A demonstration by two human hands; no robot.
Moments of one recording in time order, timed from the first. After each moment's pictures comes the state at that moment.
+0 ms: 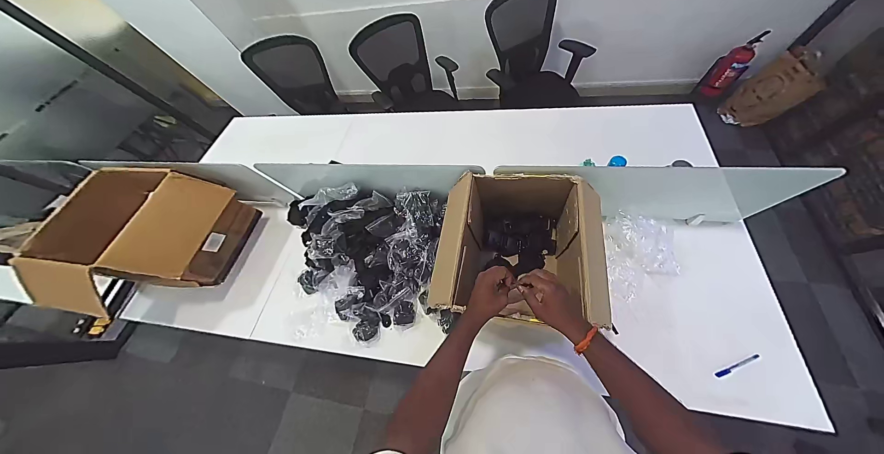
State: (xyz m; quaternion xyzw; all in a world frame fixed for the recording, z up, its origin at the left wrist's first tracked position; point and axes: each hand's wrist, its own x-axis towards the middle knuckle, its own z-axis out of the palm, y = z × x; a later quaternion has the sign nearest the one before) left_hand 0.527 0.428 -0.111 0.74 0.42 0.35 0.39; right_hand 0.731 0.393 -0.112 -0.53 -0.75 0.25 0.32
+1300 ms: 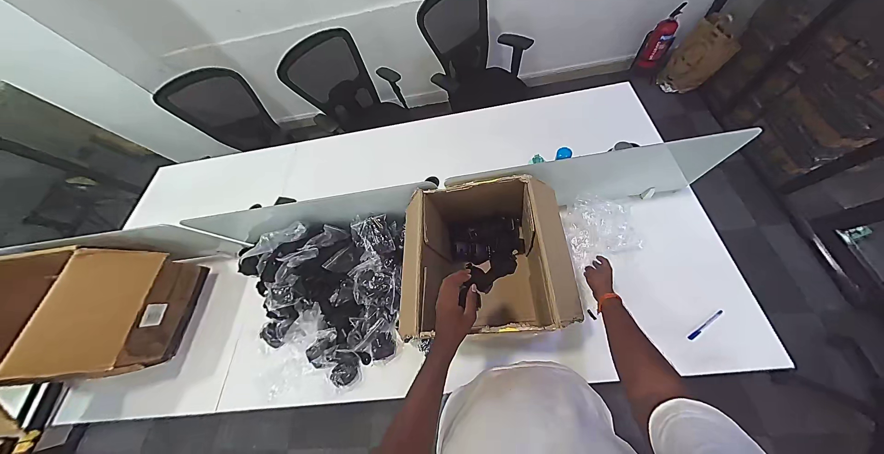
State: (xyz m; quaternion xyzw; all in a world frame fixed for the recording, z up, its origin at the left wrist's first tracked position) left_hand 0.535 0.428 -0.114 0.75 0.45 0.43 0.22; right_hand 0.945 0.410 -0.274 -0.81 -0.21 0.36 0.42
